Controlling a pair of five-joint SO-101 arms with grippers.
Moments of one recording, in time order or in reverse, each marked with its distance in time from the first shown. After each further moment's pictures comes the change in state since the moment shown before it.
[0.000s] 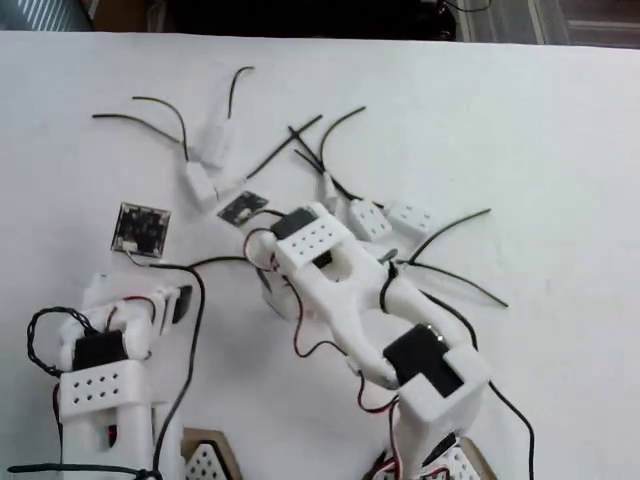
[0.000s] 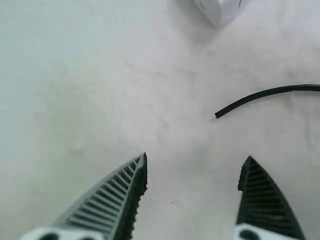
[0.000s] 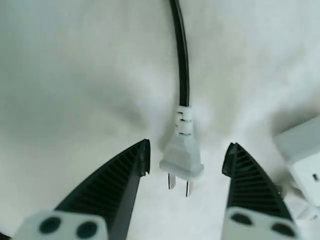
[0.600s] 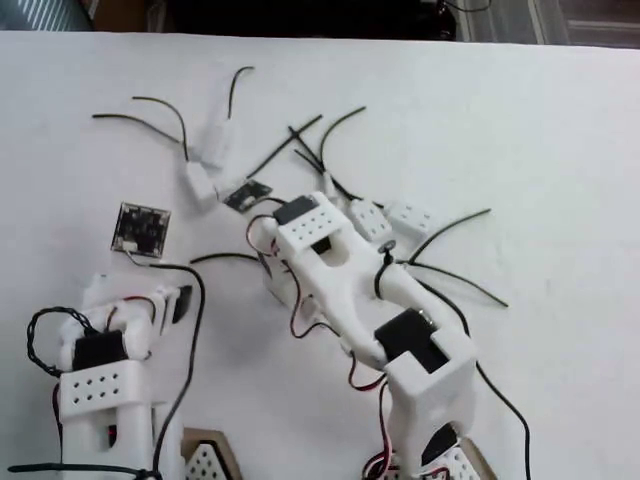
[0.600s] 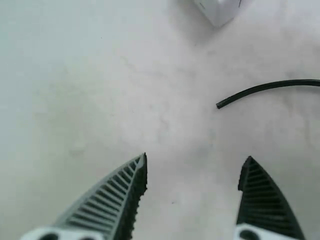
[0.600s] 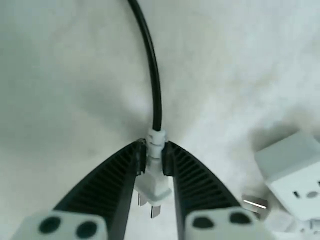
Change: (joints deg) left arm 0.0 0.0 0.0 0.0 0.0; right arm 1.9 5.6 -5.7 -0.1 0.1
